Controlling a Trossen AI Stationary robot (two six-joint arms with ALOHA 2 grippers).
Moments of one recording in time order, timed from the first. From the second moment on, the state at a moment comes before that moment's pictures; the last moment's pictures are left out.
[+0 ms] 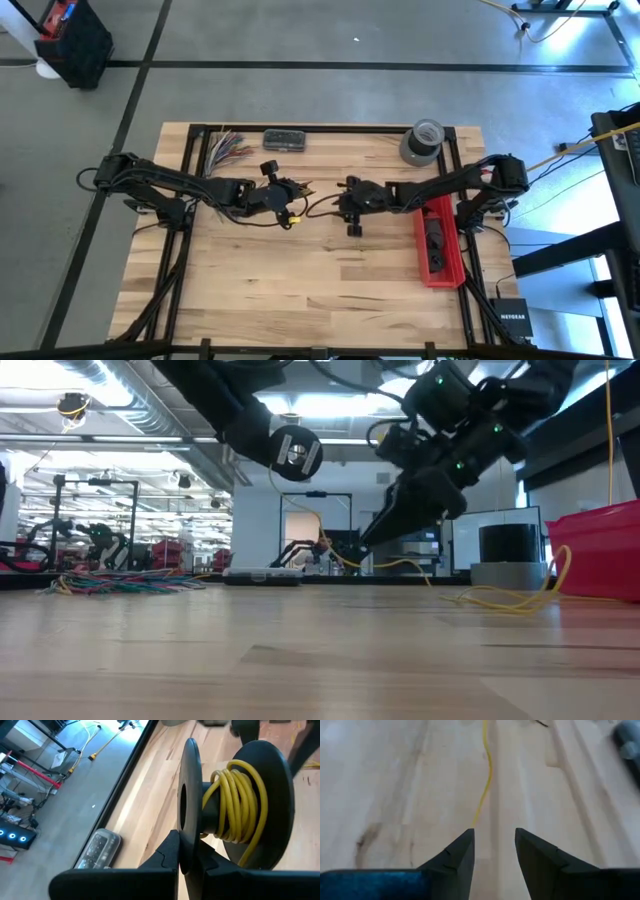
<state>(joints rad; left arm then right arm) -0.09 1.40 0.95 -0.27 -0.69 0.03 -0.05 1.63 0.72 0.23 0.03 -0.16</state>
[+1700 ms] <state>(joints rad) -0.06 1.41 0.95 -0.31 -0.61 -0.01 -0.13 1.13 0.77 -0.14 0.22 0.03</state>
